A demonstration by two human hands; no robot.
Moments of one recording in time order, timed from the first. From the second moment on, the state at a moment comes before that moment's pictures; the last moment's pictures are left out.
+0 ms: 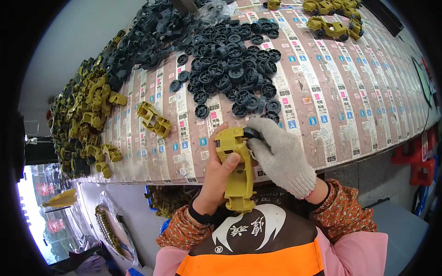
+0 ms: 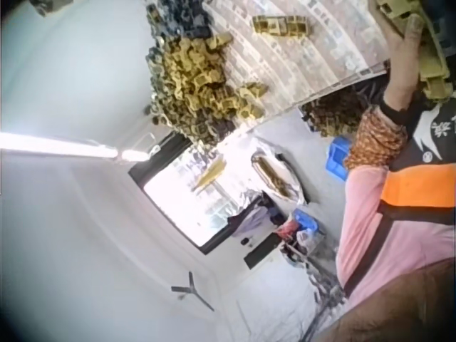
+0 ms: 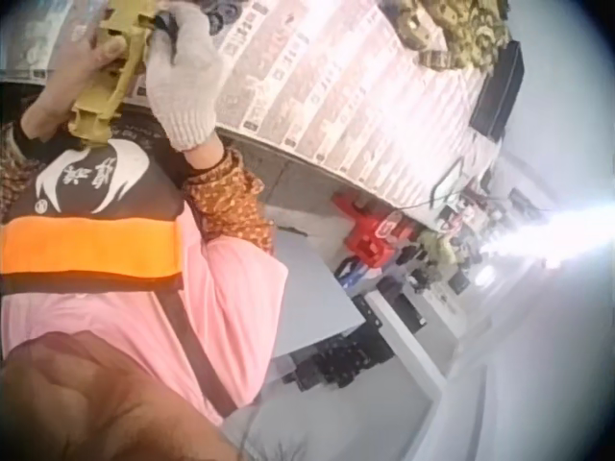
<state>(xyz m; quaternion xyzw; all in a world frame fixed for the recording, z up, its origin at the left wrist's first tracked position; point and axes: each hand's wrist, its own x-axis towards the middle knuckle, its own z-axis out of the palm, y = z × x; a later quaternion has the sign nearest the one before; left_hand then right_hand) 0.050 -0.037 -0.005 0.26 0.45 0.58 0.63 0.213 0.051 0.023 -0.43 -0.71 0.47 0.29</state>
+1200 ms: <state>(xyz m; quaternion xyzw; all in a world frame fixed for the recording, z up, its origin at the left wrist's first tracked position) 0.023 -0.037 -0.024 0.20 0.46 0.59 0.63 0.238 0.124 0.011 -0.47 -0.82 0.19 0.26</state>
